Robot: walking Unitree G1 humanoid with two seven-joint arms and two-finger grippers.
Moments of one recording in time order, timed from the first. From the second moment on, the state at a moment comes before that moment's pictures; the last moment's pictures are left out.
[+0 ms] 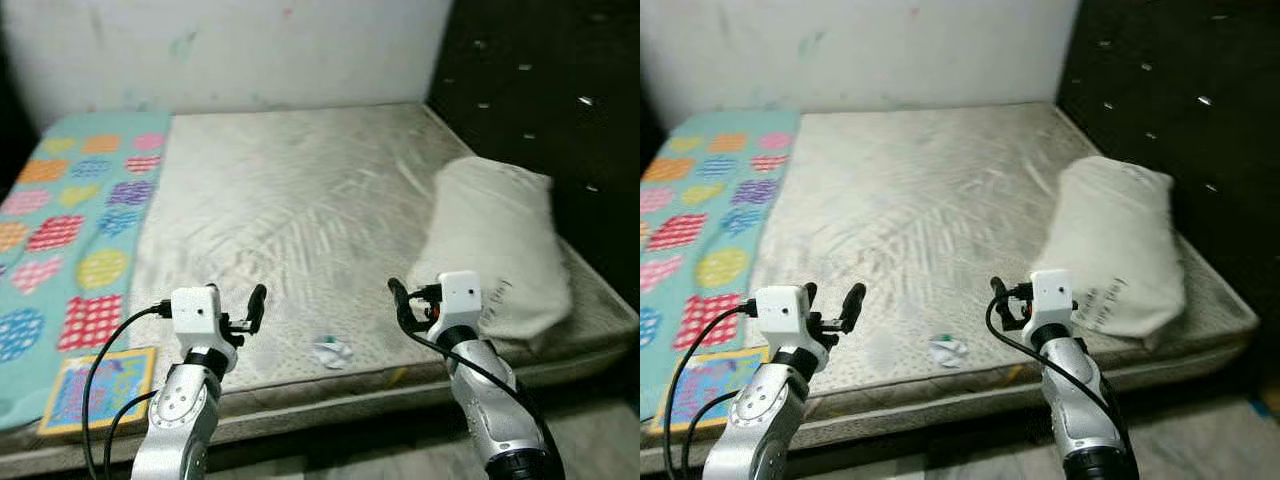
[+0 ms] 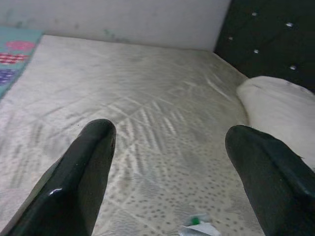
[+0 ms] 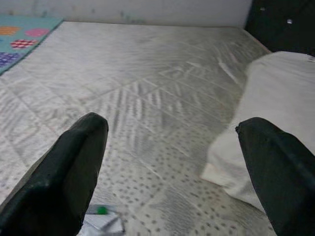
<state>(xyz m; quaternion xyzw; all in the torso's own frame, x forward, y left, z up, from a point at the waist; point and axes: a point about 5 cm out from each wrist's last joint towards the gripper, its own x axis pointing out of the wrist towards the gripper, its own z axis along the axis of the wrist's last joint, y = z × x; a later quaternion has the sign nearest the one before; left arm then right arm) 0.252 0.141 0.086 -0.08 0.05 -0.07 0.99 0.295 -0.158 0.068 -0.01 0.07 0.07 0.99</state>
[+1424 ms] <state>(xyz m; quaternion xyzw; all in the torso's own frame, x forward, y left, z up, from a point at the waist) 0.252 0.138 0.086 -0.08 0.05 -0.07 0.99 0.294 -0.161 0.066 -0.01 0.08 0.06 1.00</state>
